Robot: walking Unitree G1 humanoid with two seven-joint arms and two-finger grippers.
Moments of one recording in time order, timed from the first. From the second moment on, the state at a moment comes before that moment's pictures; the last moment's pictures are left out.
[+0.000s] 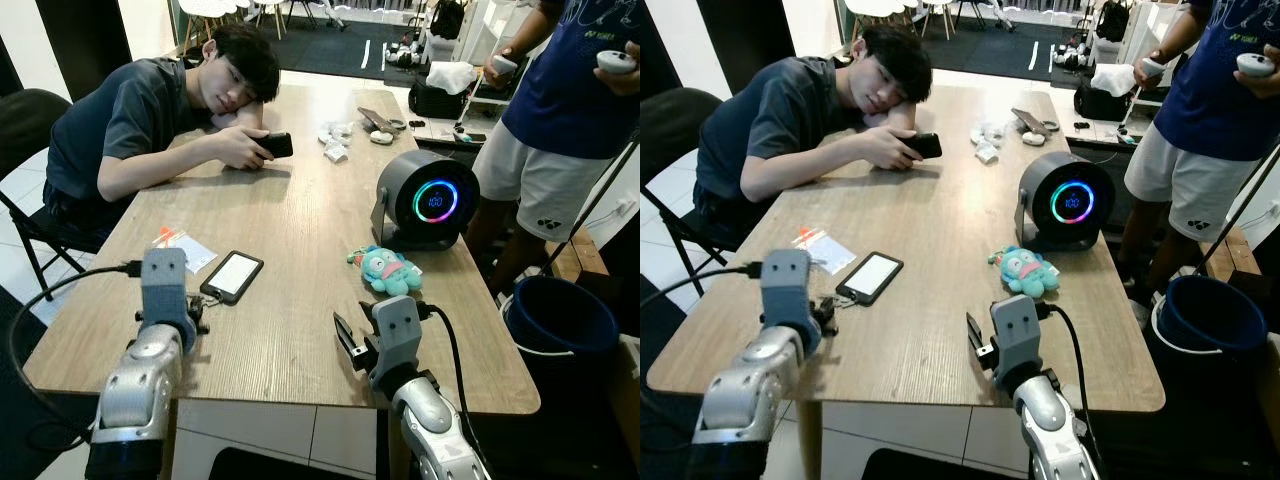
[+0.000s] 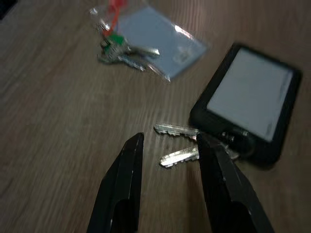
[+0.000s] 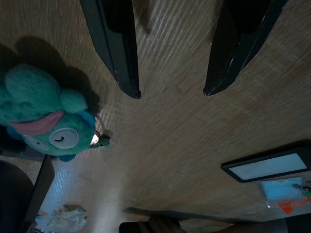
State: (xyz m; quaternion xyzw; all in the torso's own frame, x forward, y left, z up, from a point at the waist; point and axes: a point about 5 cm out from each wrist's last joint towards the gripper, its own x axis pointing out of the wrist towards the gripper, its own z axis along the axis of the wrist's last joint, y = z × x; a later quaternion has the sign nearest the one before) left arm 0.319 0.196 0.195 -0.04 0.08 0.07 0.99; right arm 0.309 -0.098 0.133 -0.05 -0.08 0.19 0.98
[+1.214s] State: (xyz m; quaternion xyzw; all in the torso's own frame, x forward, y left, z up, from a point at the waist) left arm 0.336 0.128 0.183 -0.01 0.09 0.00 1.00; right arm 0.311 -0.096 0.130 -0.05 -0.08 0.19 0.98
